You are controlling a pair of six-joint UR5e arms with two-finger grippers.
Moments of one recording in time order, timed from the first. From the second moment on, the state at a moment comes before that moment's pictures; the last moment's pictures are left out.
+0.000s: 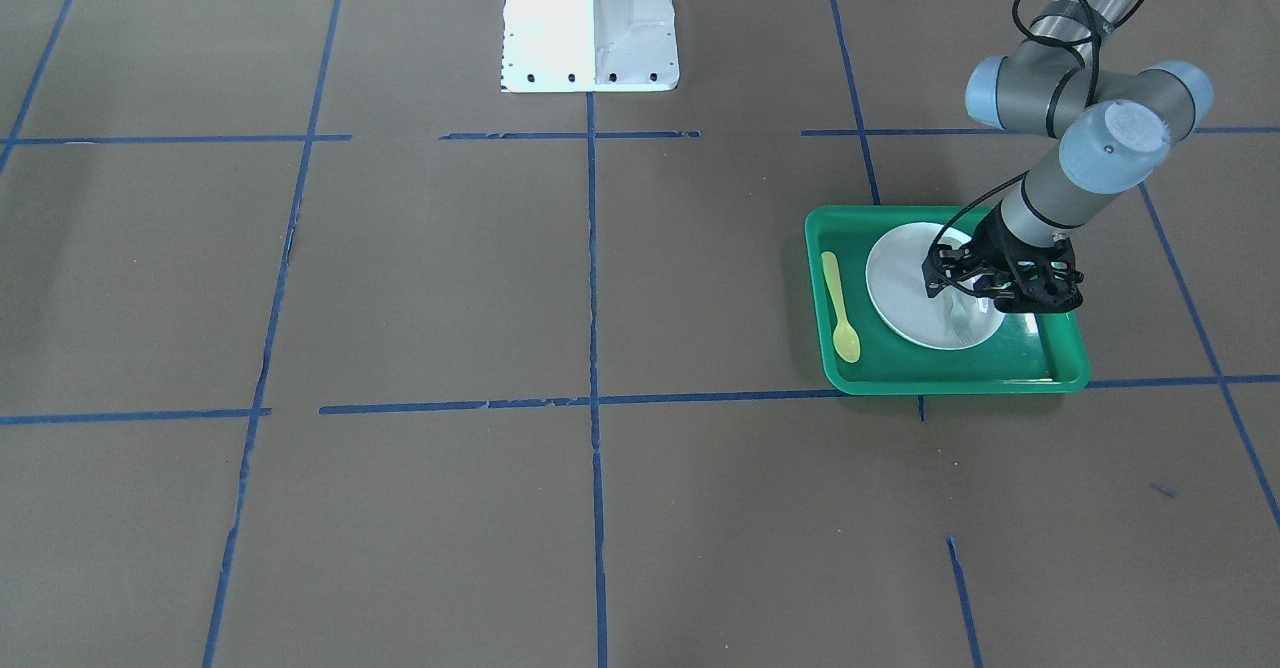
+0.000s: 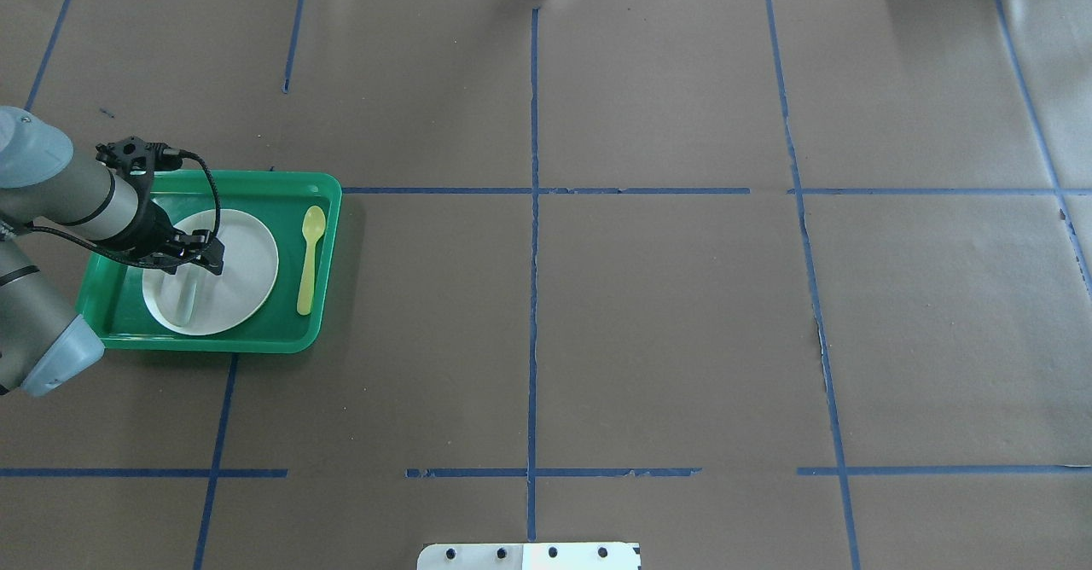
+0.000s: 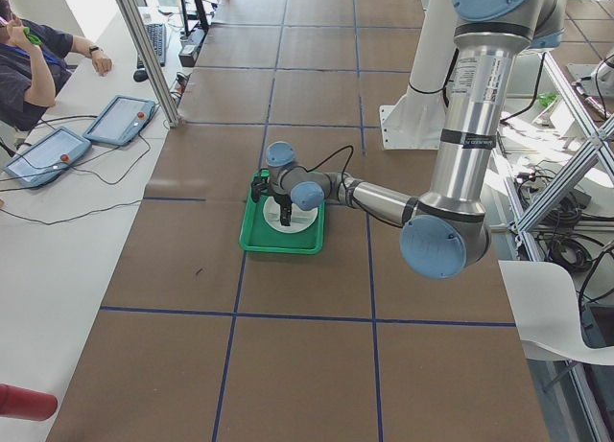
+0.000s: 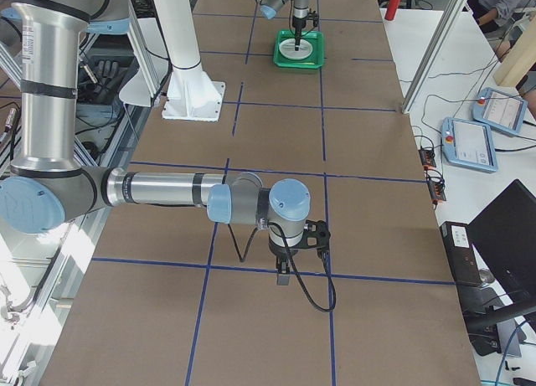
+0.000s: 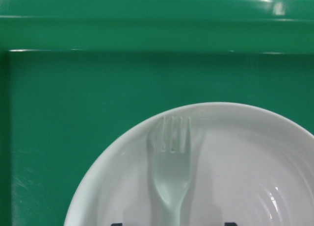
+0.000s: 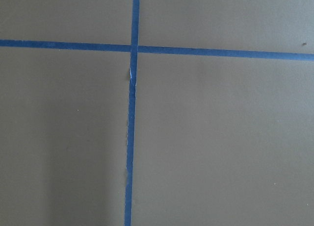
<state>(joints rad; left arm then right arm) -0.84 -1.73 -1.60 -2.02 -2.15 -0.90 1.60 -1.70 1.72 -1.63 2.29 -0.06</state>
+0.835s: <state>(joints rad) -0.84 -1.73 -1.61 -2.02 -2.15 -0.91 1.60 -1.70 1.72 -1.63 2.29 -0.06</state>
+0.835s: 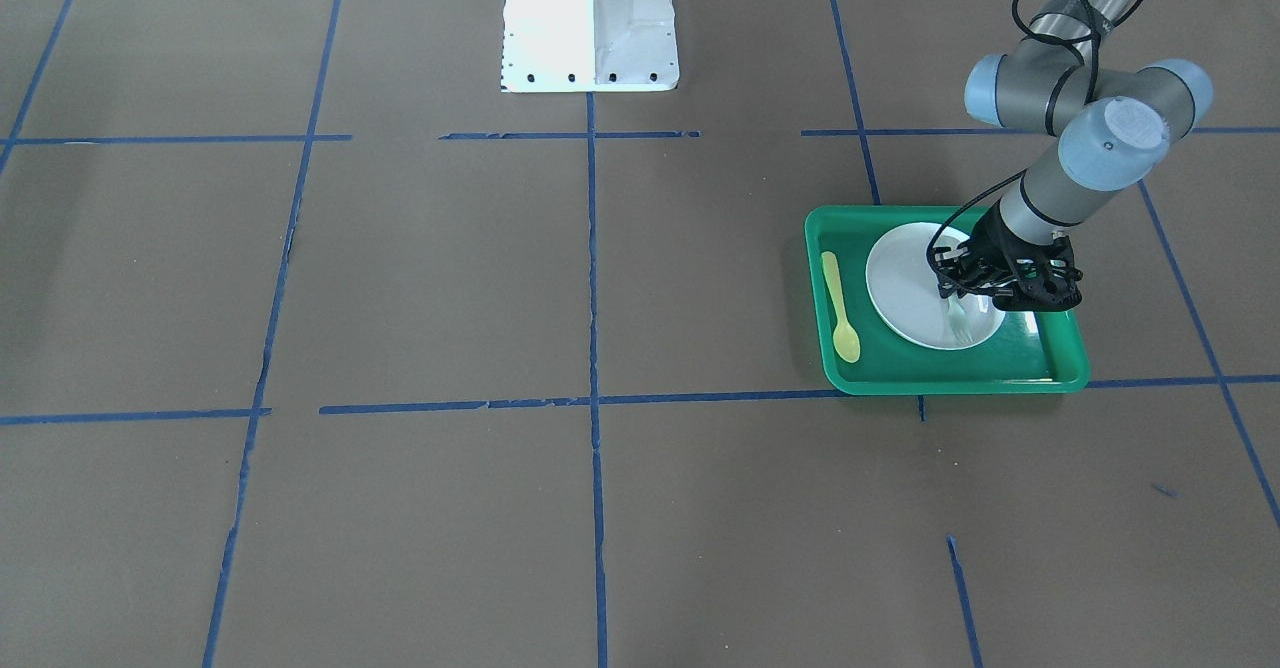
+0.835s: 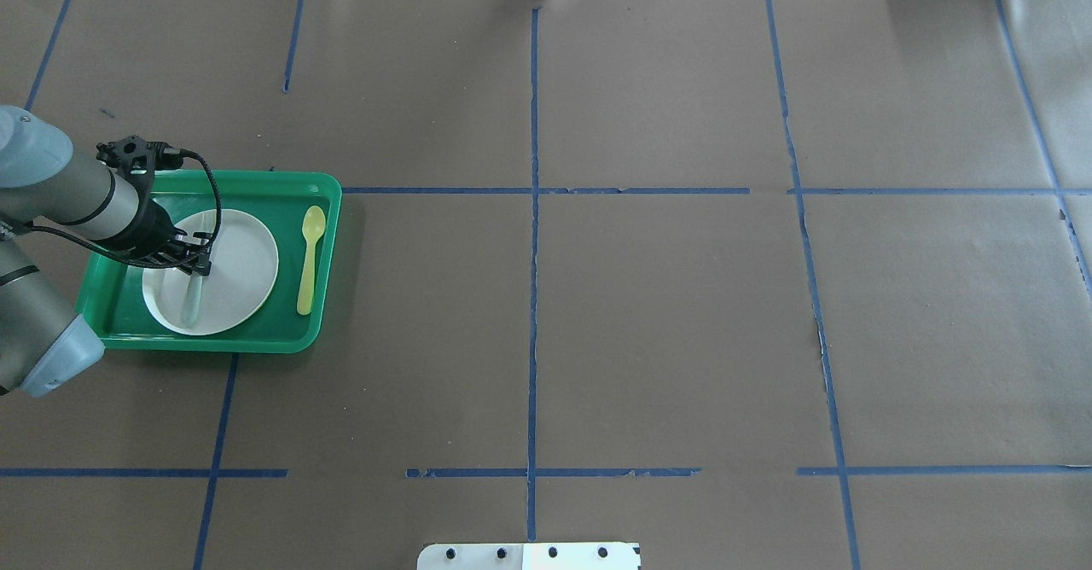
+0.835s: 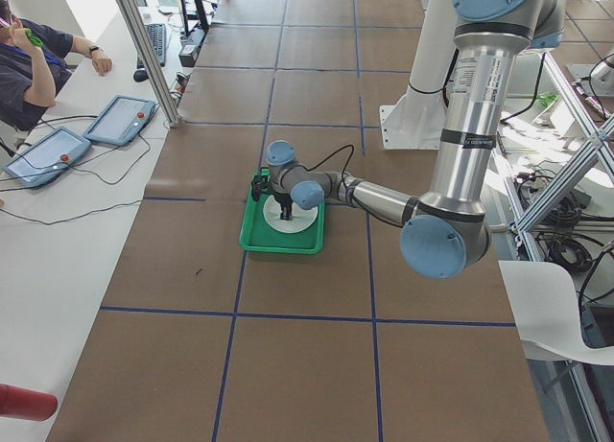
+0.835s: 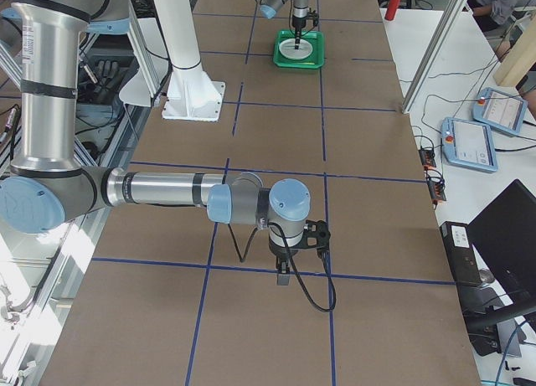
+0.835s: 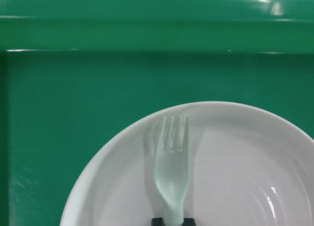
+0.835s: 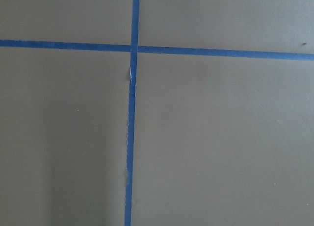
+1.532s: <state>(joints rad) -0.85 -1.69 -1.70 -2.01 -2.16 -0.90 1.60 -1.70 1.72 -1.63 2.29 -0.06</state>
